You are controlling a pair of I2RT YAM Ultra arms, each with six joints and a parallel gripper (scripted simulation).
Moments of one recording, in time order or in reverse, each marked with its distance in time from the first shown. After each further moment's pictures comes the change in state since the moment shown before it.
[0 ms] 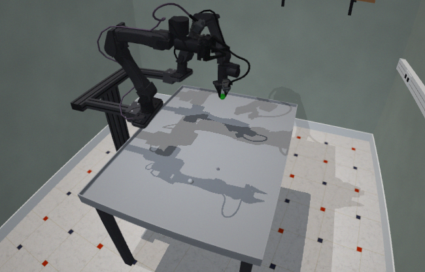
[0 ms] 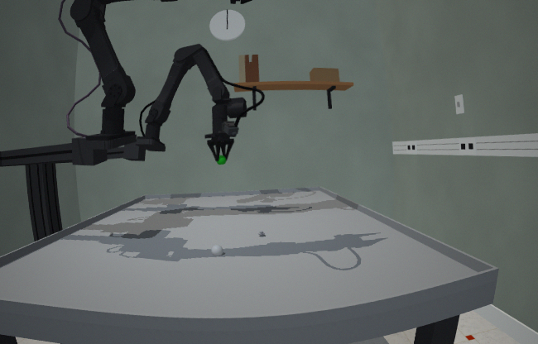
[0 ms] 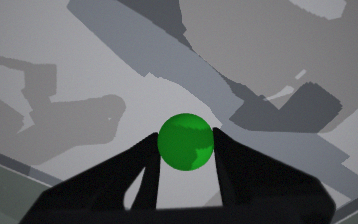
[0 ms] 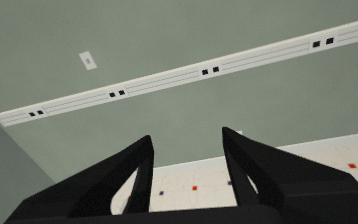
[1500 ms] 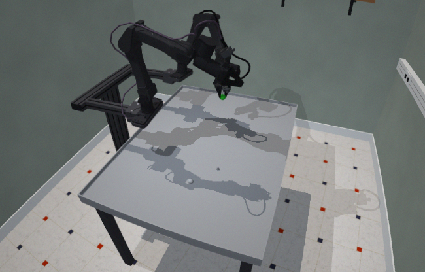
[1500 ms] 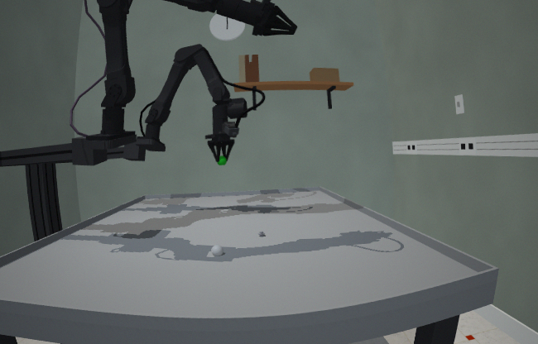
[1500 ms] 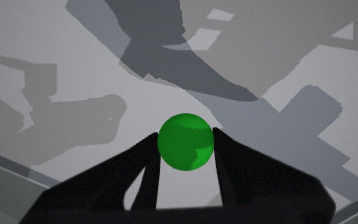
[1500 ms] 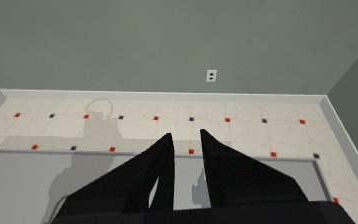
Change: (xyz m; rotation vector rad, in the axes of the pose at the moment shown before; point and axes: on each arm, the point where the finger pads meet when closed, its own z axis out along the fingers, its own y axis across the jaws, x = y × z) left arm -0.003 0.000 0.002 0.000 -0.001 0.000; right arm 0.118 -0.011 0.072 -0.002 0.336 -0.254
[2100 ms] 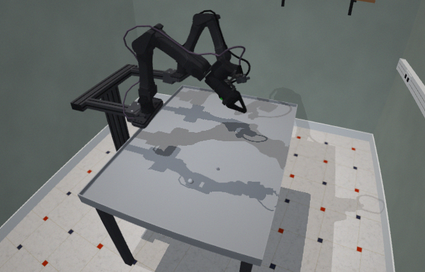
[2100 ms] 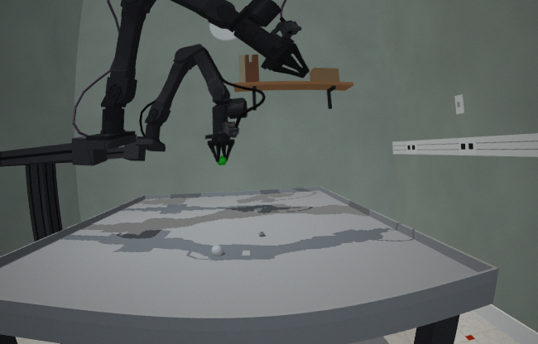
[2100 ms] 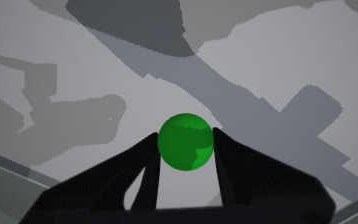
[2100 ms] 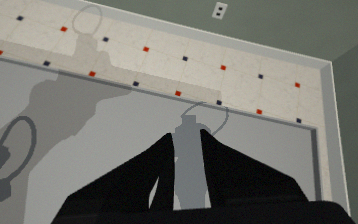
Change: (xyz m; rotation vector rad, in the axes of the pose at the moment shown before) left arm 0.000 0.000 0.000 0.000 0.000 0.000; right arm 0.098 0.017 0.066 -0.069 0.283 -0.215
